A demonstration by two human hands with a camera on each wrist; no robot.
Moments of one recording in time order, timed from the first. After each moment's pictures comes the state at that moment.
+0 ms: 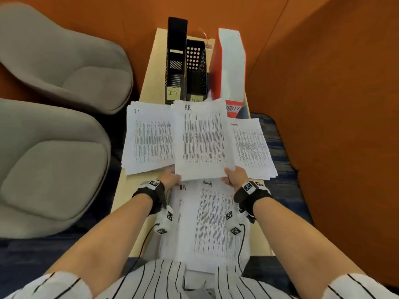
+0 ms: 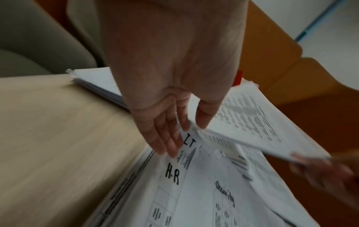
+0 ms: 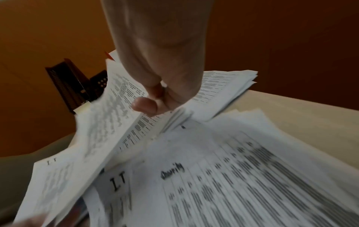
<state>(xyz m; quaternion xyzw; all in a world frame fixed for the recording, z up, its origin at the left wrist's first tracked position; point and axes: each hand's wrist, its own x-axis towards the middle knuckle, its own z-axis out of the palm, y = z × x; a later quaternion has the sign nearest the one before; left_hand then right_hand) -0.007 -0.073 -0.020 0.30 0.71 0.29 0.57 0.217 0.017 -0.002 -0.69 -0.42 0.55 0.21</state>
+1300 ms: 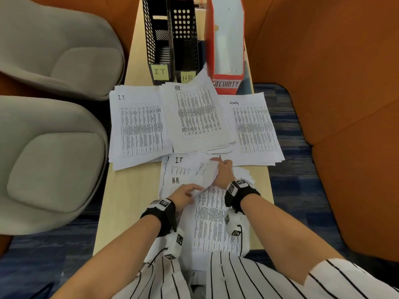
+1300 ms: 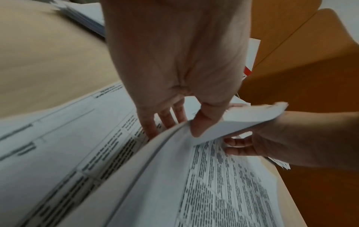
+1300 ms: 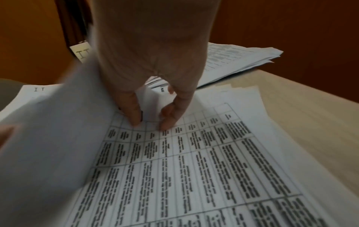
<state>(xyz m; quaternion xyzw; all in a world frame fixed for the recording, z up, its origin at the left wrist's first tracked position) 0.070 -0.089 -0.063 0.42 0.64 0.16 0.62 0.230 0.029 -0.106 -0.58 -0.72 0.38 -0.04</state>
